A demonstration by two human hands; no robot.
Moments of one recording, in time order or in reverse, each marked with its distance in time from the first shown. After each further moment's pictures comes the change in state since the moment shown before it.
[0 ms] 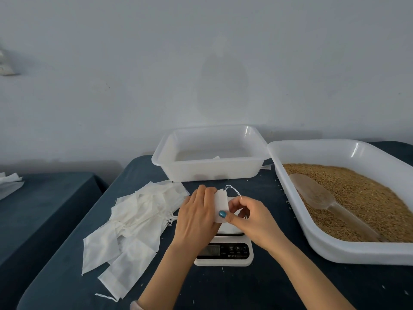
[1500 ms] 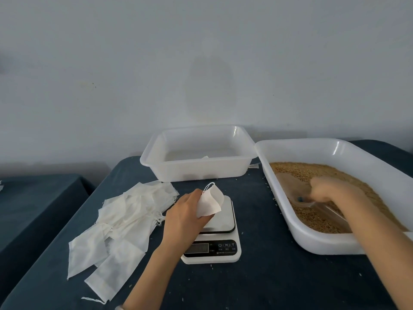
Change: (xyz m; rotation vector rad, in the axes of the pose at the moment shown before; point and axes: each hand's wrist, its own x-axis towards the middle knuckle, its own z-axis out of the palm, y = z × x) left_hand -0.005 -0.010 0.008 -0.292 -0.201 -0.261; right_hand 0.048 0.074 -0.171 -1.018 -0.187 0.647
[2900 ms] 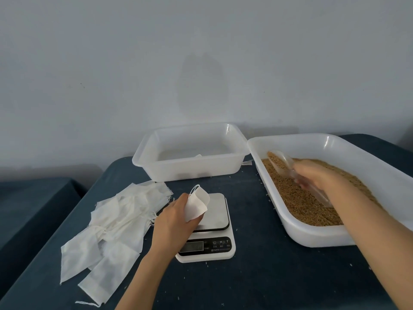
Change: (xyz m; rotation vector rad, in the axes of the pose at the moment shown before) left_hand -0.011 -0.010 0.000 -0.075 -0.027 -0.117; right_hand 0.016 -0.007 -0.009 0.993 -0.053 -0.038
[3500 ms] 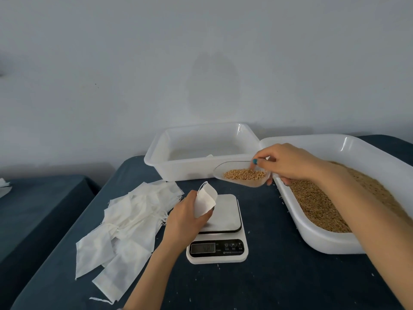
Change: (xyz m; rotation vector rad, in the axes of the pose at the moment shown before) left_hand 0.013 -0.004 -0.002 -0.068 -0.062 -0.056; right_hand -0.068 -0.074 0.031 -0.558 -0.083 -0.738
